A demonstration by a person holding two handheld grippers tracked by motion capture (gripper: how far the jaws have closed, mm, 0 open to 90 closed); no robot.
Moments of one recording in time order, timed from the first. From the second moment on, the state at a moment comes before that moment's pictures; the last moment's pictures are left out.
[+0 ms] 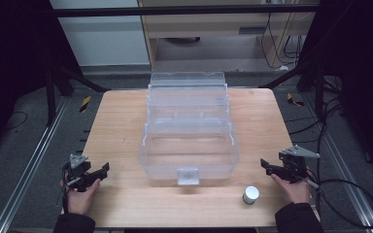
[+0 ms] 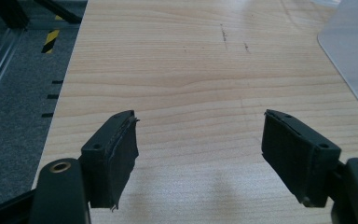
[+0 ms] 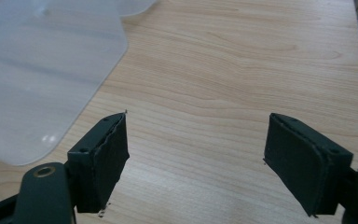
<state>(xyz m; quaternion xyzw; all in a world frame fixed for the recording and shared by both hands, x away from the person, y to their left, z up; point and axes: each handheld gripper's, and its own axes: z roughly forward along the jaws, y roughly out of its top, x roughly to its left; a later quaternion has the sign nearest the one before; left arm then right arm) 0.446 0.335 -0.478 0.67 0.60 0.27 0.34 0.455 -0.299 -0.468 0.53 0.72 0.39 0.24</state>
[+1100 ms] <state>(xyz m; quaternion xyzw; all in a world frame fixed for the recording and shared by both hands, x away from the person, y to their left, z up) 0.446 0.332 -0.481 0.68 0.59 0.26 0.33 0.451 -0.256 -0.400 0.41 0.83 0.33 0.17</state>
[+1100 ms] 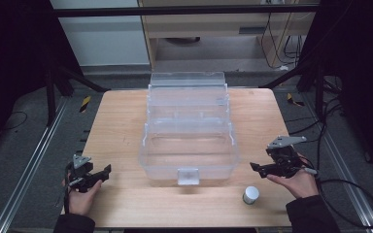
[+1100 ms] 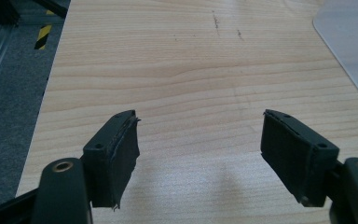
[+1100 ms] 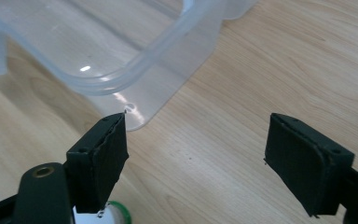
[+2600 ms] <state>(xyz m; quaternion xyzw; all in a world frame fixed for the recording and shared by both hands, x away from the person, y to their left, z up) 0.448 0.328 -0.483 0.70 0.58 0.26 0.32 0.431 -0.214 -0.407 0.27 0.95 0.15 0.05</state>
